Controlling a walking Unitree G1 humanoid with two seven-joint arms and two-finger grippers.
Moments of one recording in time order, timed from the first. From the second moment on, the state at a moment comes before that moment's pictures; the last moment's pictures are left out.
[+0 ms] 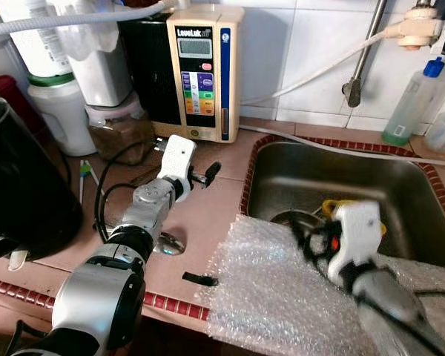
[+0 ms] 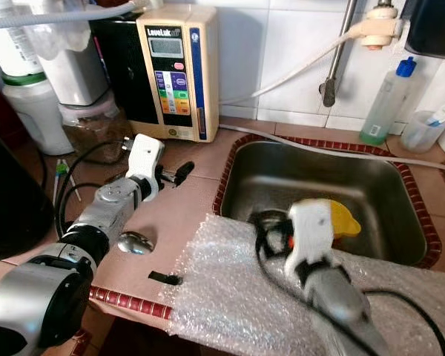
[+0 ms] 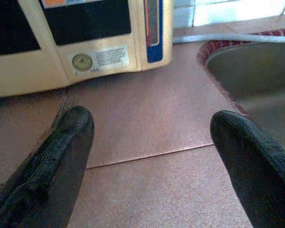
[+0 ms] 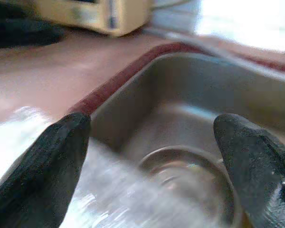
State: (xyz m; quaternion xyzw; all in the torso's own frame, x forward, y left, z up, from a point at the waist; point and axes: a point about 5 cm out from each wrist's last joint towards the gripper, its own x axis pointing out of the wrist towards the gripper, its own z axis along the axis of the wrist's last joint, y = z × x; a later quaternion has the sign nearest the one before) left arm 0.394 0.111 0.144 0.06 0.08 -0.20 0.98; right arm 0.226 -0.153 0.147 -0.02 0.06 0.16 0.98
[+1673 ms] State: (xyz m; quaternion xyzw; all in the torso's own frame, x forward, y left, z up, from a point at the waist) left arm 0.404 0.184 0.164 0.07 0.06 -0.01 1.00; right arm 0.176 -0.130 0.182 0.01 0.08 0.34 0.94
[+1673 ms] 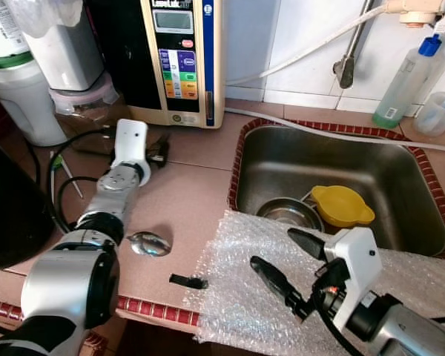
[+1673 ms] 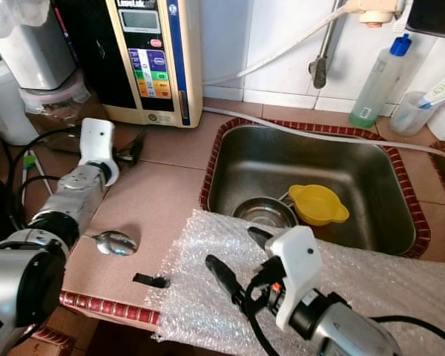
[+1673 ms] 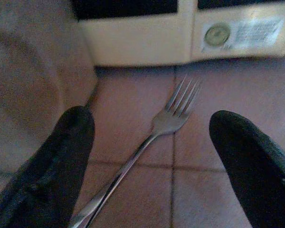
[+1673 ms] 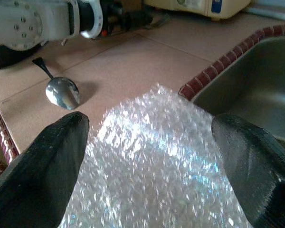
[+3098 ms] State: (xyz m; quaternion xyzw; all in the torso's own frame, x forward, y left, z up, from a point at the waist) left arm 0.399 0.173 0.156 0.05 0.06 -0.12 0.99; right arm 0.185 -0.128 0.178 -0.01 0.07 0.34 0.94
